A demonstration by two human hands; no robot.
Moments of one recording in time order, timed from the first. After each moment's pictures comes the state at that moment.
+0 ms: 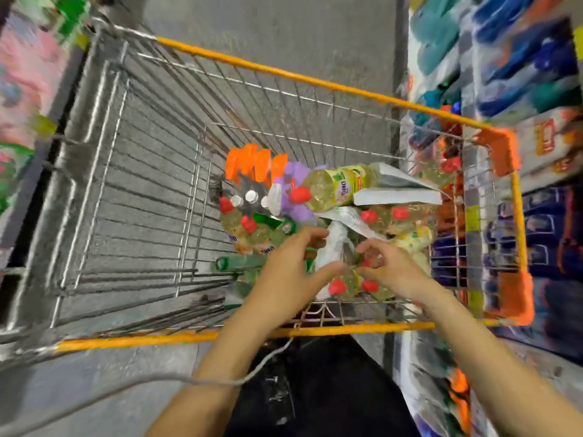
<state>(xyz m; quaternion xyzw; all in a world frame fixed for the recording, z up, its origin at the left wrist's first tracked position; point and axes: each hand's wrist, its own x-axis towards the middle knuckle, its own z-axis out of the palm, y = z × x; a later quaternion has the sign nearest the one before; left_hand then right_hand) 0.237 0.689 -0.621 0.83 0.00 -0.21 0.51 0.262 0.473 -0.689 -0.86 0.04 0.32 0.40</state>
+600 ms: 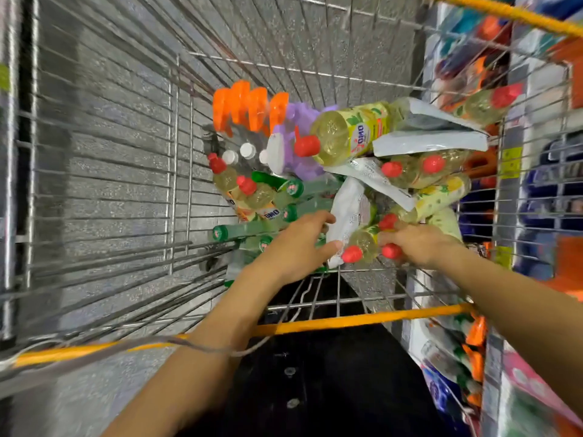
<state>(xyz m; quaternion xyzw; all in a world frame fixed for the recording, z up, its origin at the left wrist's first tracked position) 0.256 0.687 -0.716 0.82 -0.05 -0.41 0.39 0.263 0.424 -0.793 -0.85 -0.21 0.48 -0.05</state>
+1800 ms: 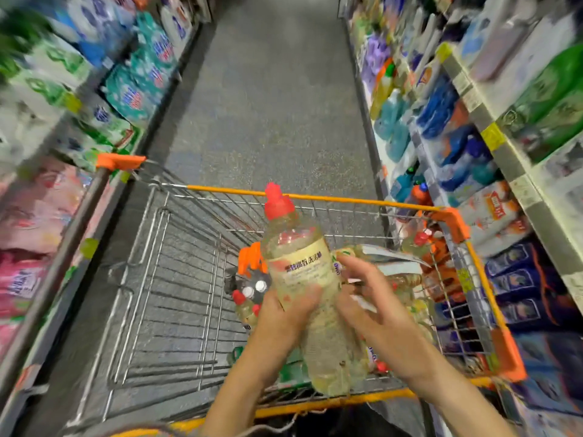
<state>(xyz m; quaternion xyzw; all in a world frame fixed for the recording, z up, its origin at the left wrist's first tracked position) 0.253 0.685 -0.530 0.62 0.06 -0.16 0.77 0.238 0.529 -0.506 -0.75 0.02 0.15 0.65</state>
